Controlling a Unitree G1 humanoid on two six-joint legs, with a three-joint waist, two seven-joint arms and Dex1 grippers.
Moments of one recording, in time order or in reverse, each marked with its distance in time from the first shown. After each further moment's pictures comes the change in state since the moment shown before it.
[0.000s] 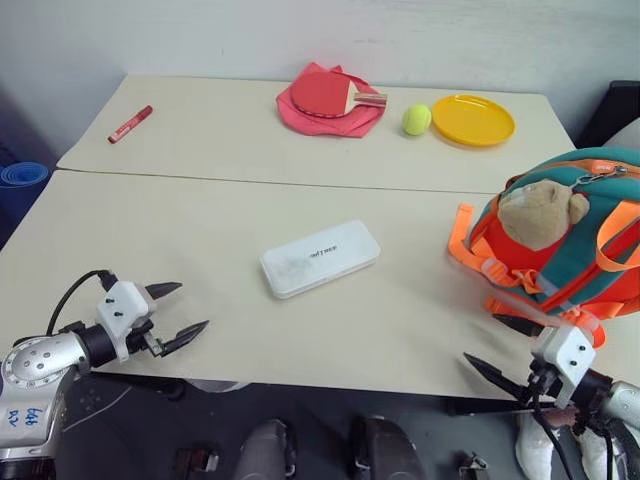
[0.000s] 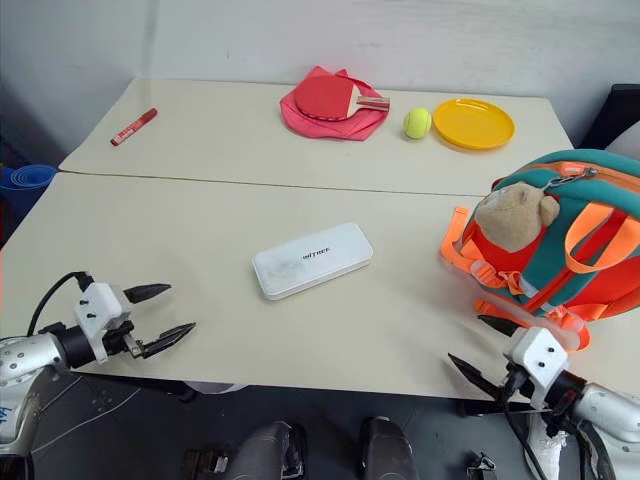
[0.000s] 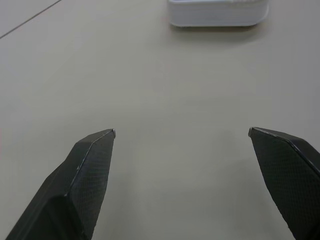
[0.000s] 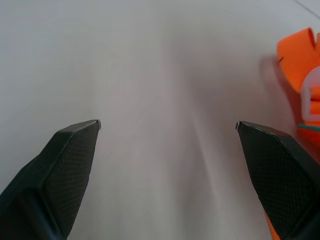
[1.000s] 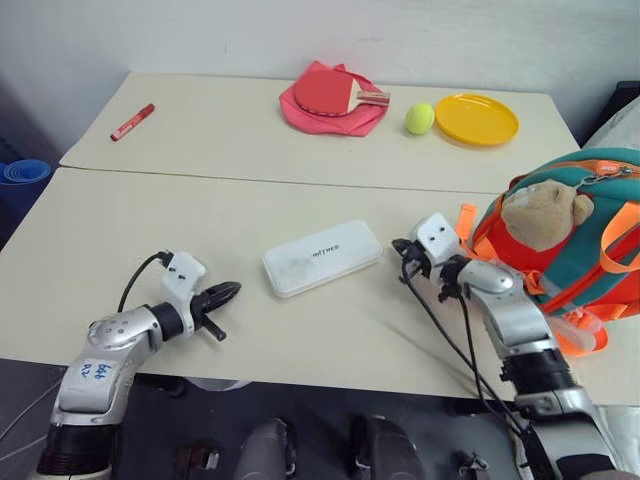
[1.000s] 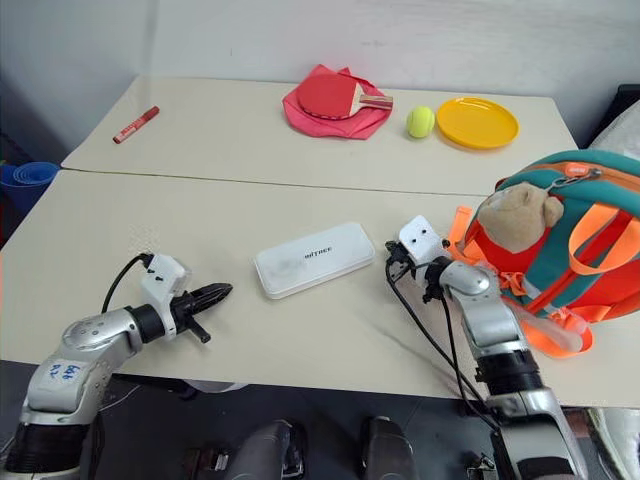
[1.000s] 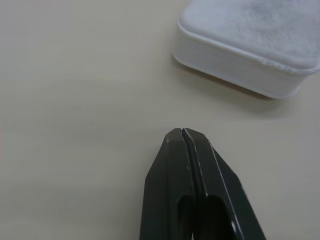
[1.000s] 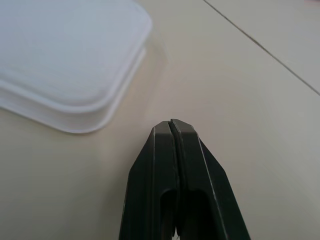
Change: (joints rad) left arm -0.237 -0.179 -0.192 -0.120 -0.042 0.474 0.299; right arm -0.861 0.213 0.449 0.403 -0.285 0.422 -0.344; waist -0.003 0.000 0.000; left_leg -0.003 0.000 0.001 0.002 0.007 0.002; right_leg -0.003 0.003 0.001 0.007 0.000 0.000
